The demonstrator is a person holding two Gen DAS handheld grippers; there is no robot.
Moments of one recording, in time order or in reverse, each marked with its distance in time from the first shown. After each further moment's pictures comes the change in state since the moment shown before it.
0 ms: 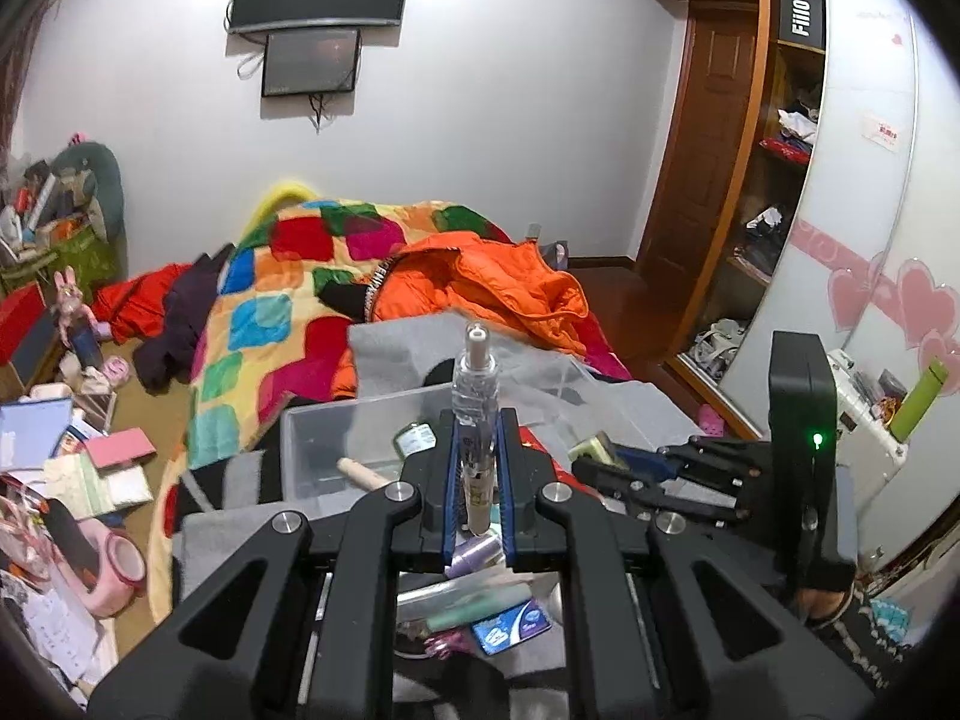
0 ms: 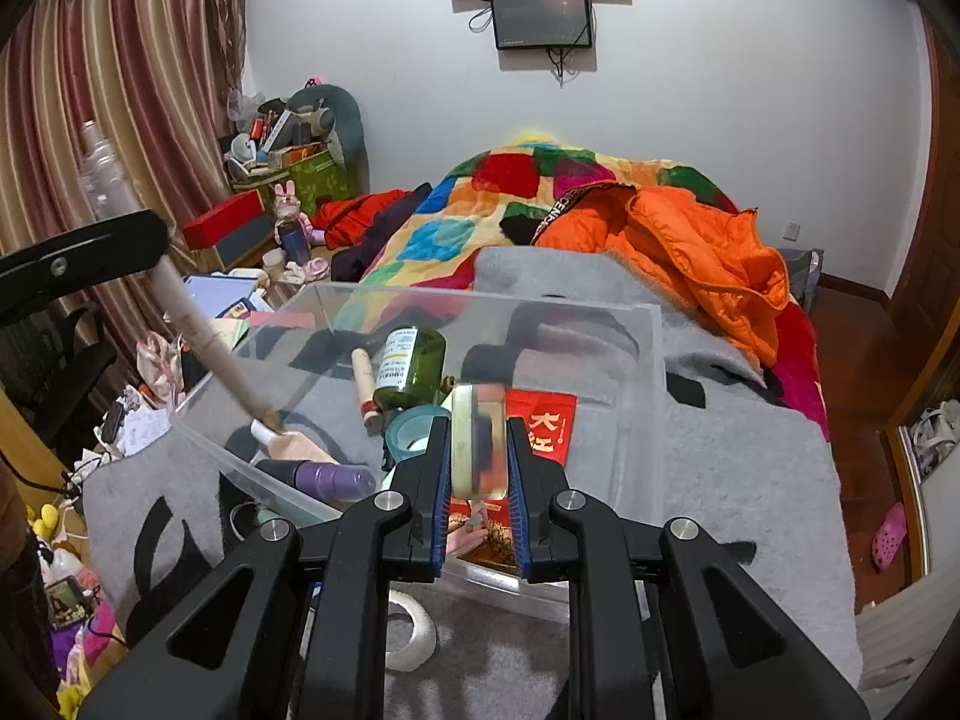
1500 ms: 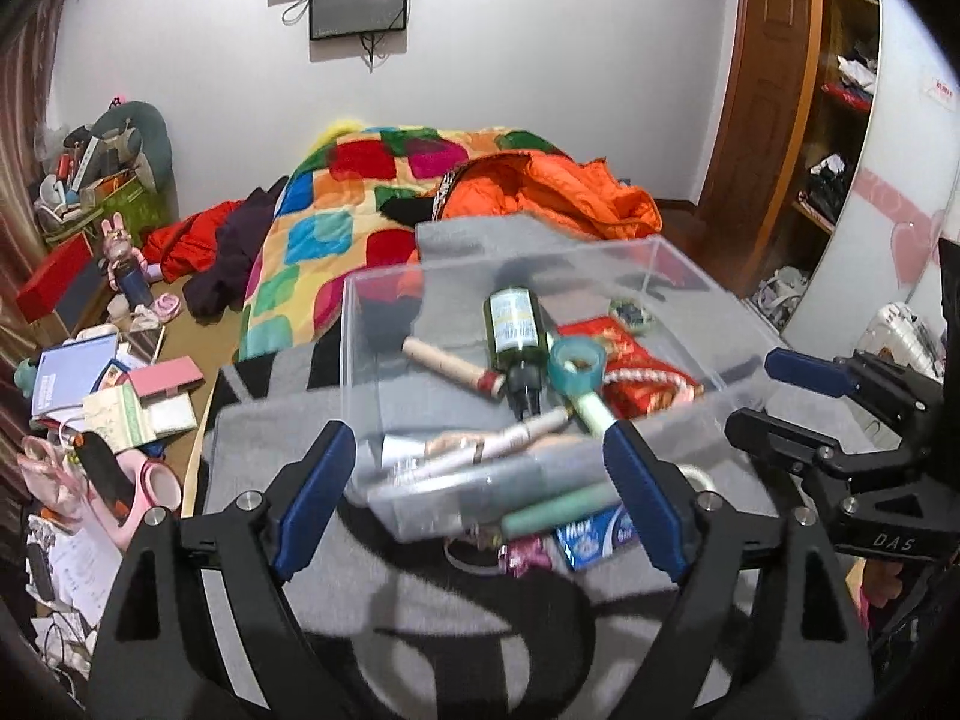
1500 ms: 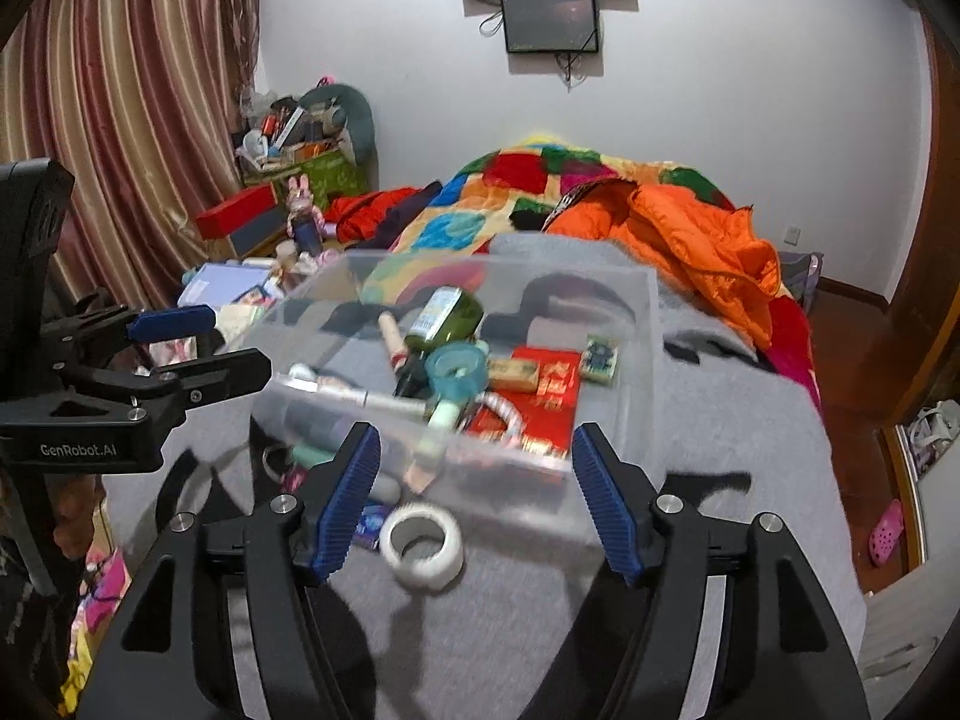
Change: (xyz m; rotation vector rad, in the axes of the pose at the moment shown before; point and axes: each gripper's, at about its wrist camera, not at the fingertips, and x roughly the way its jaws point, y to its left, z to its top) left arm 0.020 0.023 -0.073 -0.014 0.140 0.172; right arm -0.034 0.018 -0.037 -0.028 -0.011 -0.003
